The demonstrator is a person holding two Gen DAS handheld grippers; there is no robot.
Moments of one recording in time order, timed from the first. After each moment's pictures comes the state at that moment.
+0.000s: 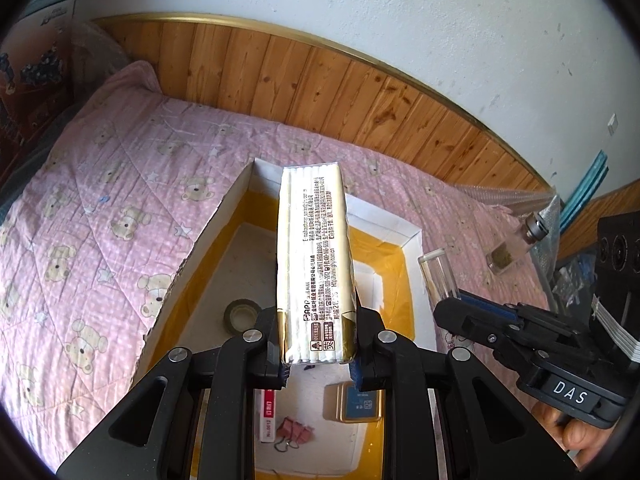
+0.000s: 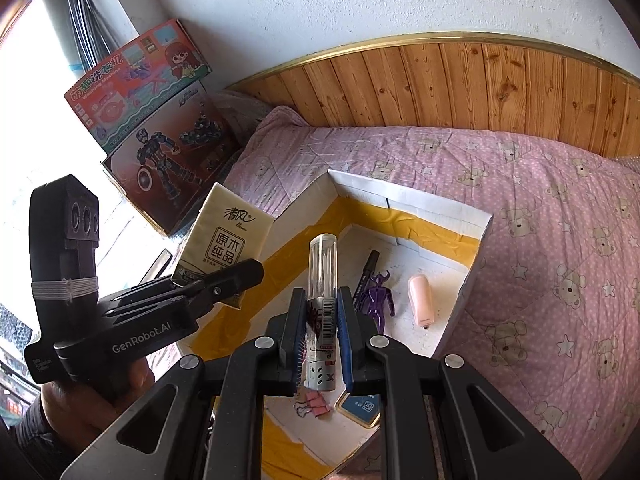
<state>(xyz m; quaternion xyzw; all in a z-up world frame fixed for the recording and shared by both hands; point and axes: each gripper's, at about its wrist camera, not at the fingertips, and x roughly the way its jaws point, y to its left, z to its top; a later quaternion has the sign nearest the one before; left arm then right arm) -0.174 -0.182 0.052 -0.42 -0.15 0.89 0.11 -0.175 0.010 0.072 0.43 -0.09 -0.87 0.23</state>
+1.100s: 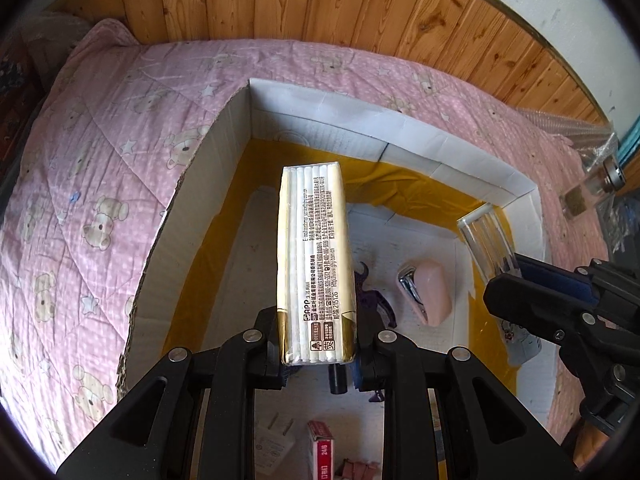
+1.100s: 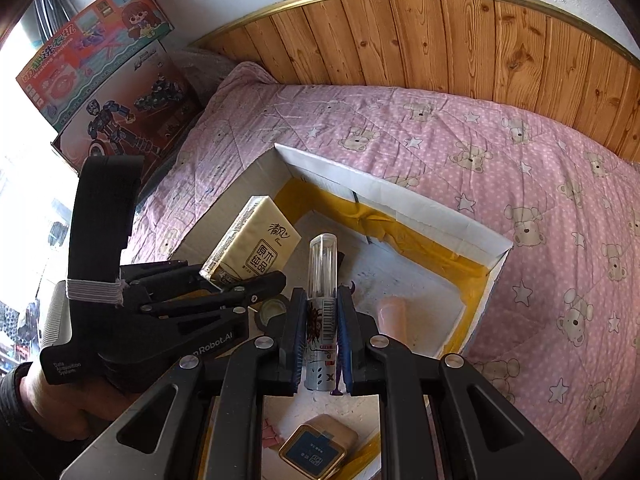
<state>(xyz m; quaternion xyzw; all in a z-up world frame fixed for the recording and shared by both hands) -0.274 -0.155 -0.034 -0.55 -0.04 0.83 0.08 -0.262 -0.007 0.017 0.50 -0.05 -0.84 0.20</state>
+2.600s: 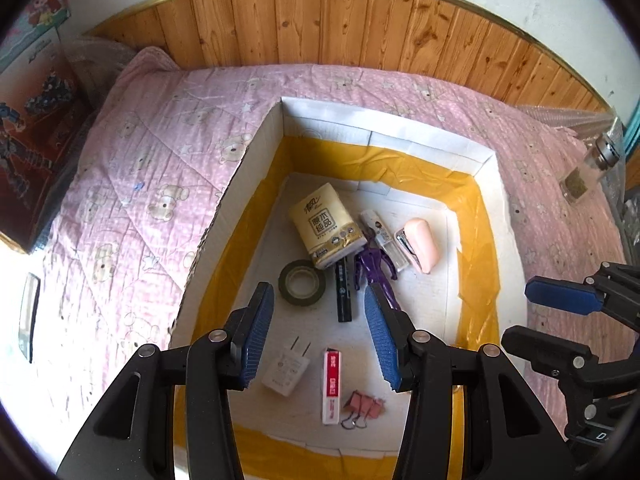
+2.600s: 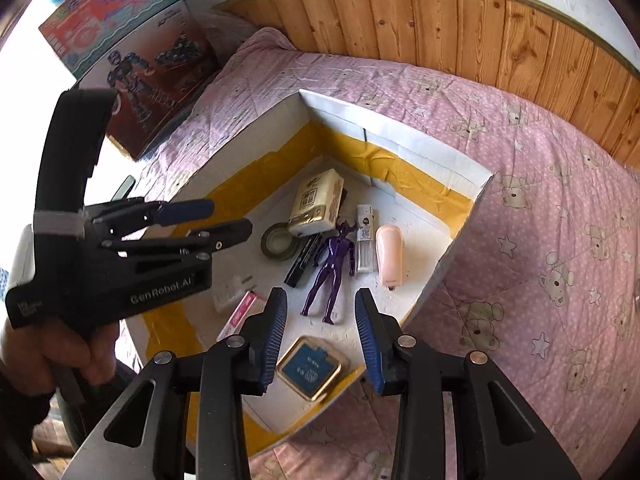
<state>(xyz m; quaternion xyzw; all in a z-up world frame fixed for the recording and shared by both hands) -0.185 -0.156 0.026 -0.52 0.00 0.86 0.03 -0.182 -0.002 0.035 0.52 0.03 -0.82 0.23</state>
